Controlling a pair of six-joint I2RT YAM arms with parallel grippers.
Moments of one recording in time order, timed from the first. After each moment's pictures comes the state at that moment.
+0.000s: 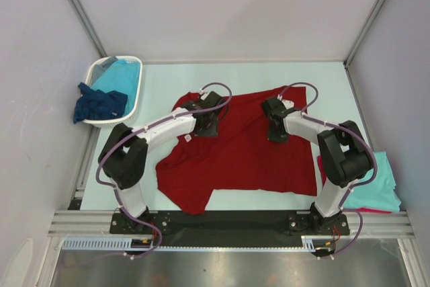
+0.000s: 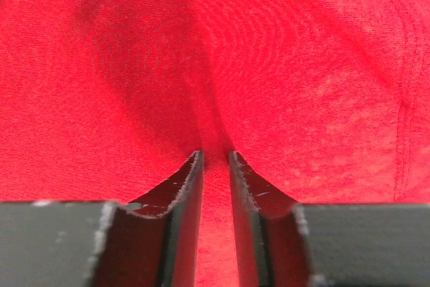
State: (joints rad) left arm -0.71 1.77 1.30 -0.67 -0.28 -0.60; right arm 0.44 1.75 1.06 -0.53 0.35 0.64
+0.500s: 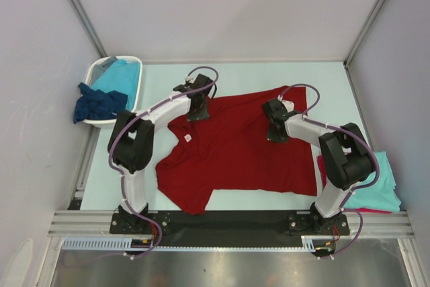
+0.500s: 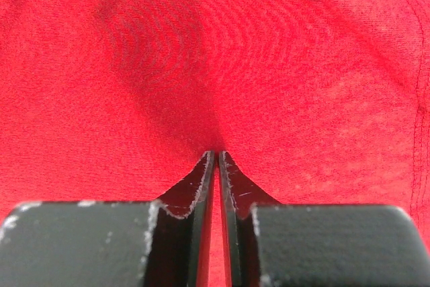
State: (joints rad) left arm -0.54 1.94 1.49 -0.69 -0.28 -0.60; right arm 0.44 1.72 1.00 -0.44 0.33 0.64
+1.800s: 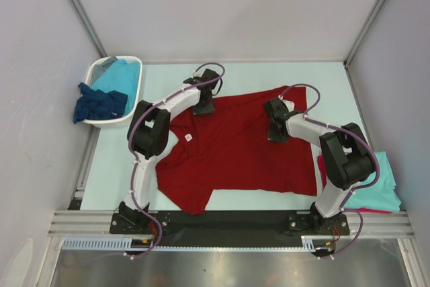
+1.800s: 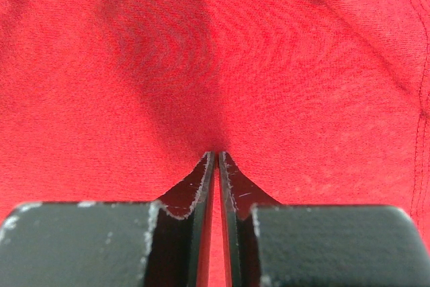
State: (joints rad) left arm -0.50 2.22 1.78 -0.73 -0.27 -0.57; right arm 0.42 1.72 1.00 -0.44 0.30 0.62
